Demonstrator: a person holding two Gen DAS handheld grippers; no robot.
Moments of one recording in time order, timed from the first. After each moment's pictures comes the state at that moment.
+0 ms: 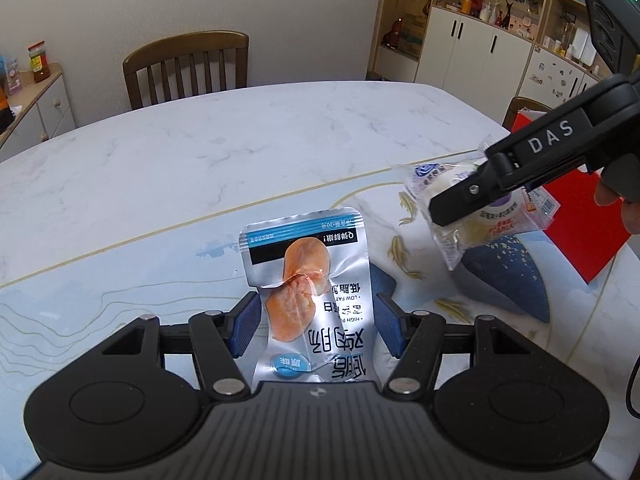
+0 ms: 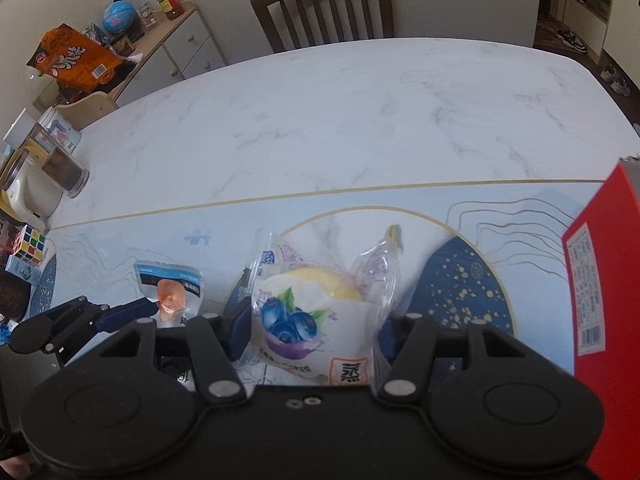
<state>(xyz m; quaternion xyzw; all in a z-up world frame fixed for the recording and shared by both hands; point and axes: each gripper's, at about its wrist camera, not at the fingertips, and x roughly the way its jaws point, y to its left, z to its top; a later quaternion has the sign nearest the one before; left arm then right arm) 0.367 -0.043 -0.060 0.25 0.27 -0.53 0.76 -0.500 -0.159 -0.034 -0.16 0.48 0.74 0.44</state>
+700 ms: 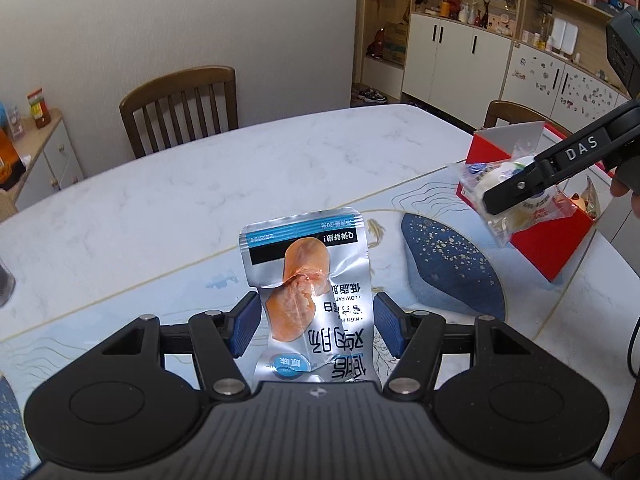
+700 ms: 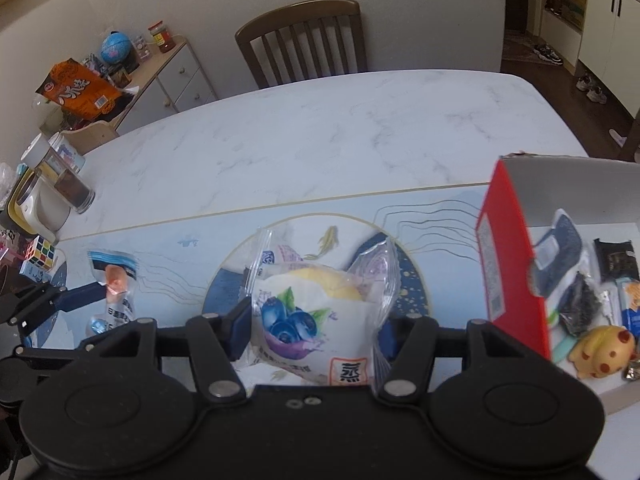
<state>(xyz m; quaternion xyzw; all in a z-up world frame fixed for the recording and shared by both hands) 0.323 -0.020 -0.005 0.28 0.22 -0.55 0.76 -0.427 -0.217 -0.015 -0.13 0.46 0.73 0.48</state>
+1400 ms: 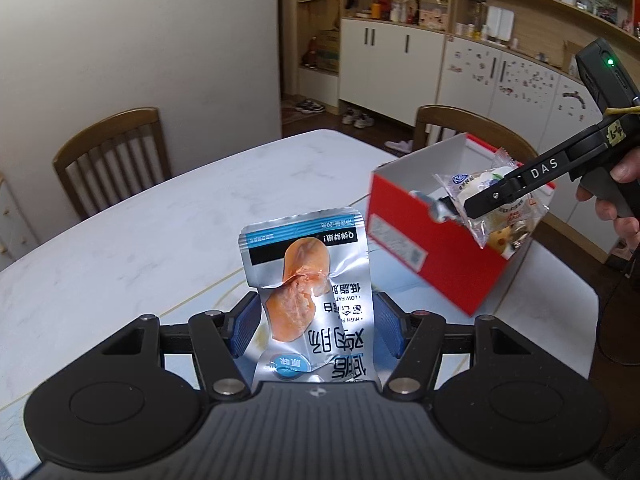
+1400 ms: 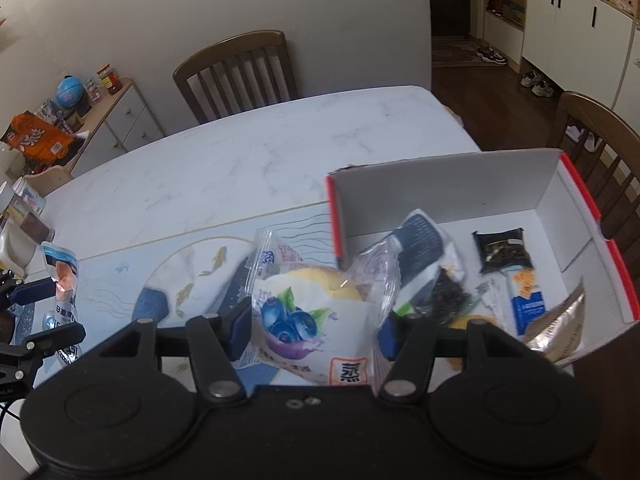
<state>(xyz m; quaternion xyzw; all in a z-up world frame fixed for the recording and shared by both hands) 0.235 -0.089 0.029 0.29 0.20 -0.60 0.71 -0.310 -0.252 -0.038 -0.11 0.46 0.69 0.54</state>
